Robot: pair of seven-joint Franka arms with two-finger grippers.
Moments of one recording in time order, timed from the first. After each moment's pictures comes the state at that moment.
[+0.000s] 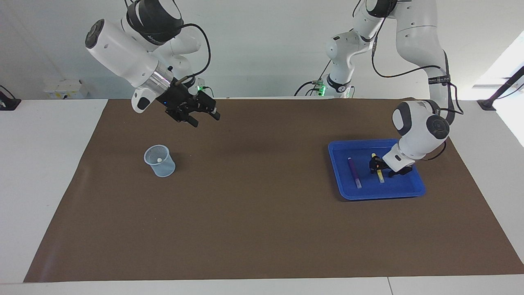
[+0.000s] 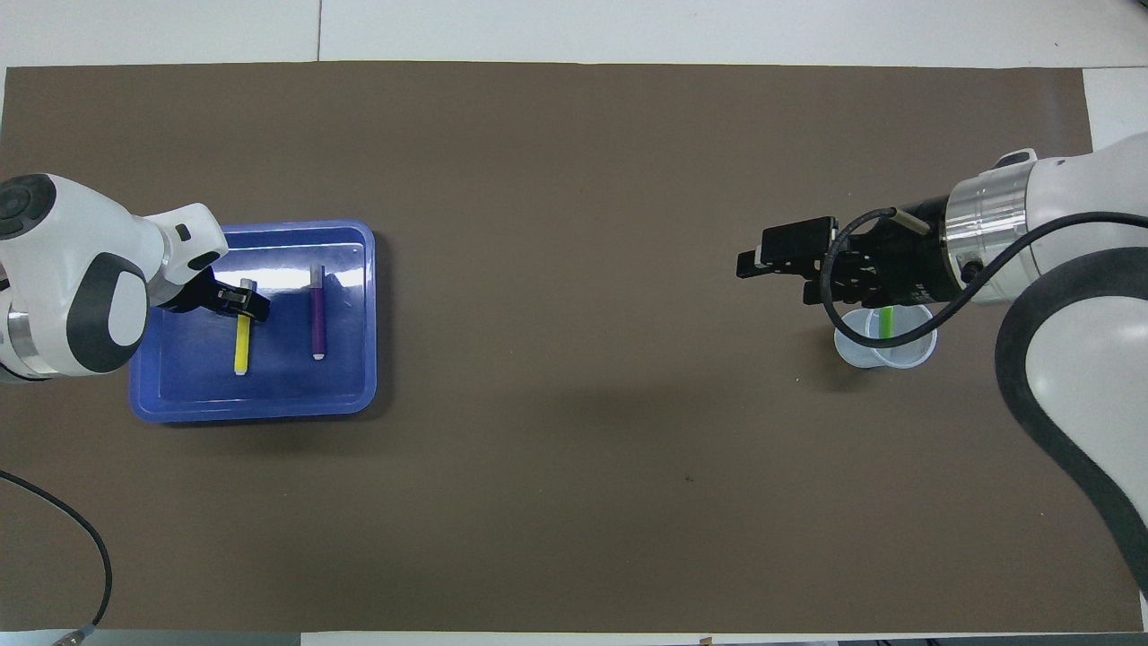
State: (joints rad) left arm 0.28 0.32 -0.28 -1.99 0.07 2.20 0.27; right arm 0.16 -0.04 0.01 -1.84 0.63 1.86 0.24
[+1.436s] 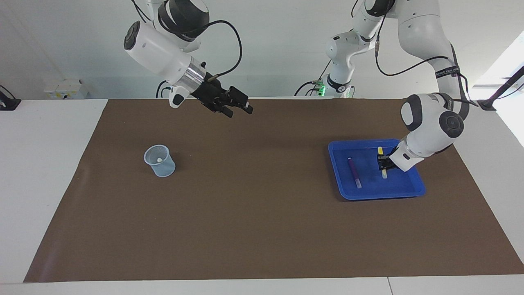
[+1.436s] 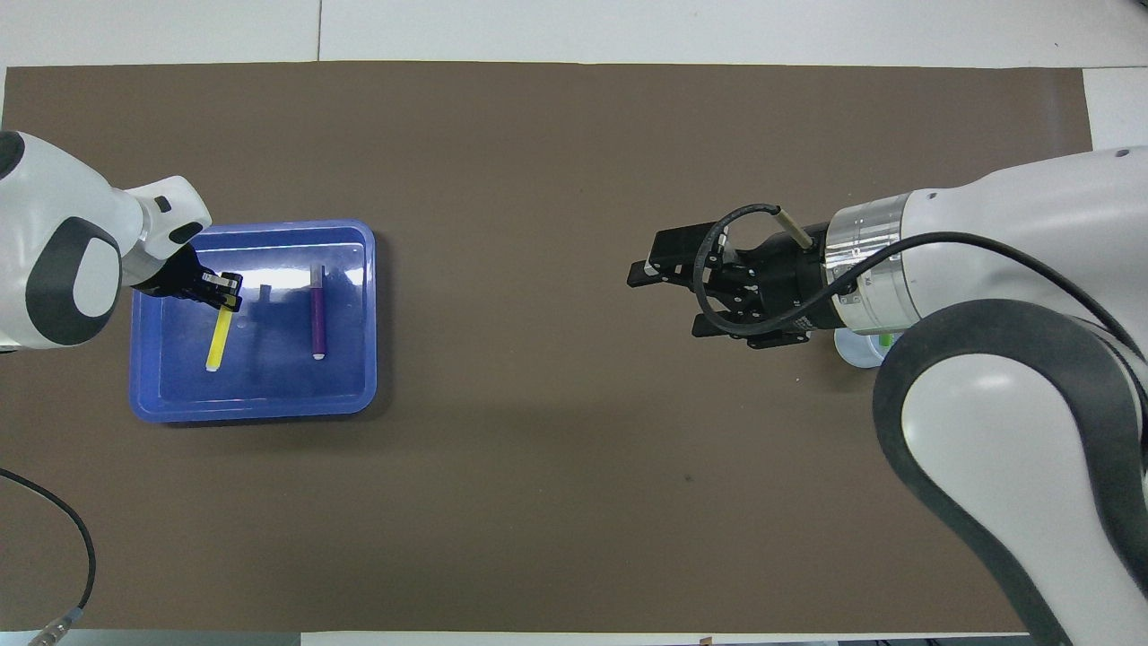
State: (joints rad) left arm 0.26 0.31 -0.31 -1.79 0.01 1.89 0.08; right arm 0.29 -0.04 0.01 -1.87 0.76 1.98 0.47
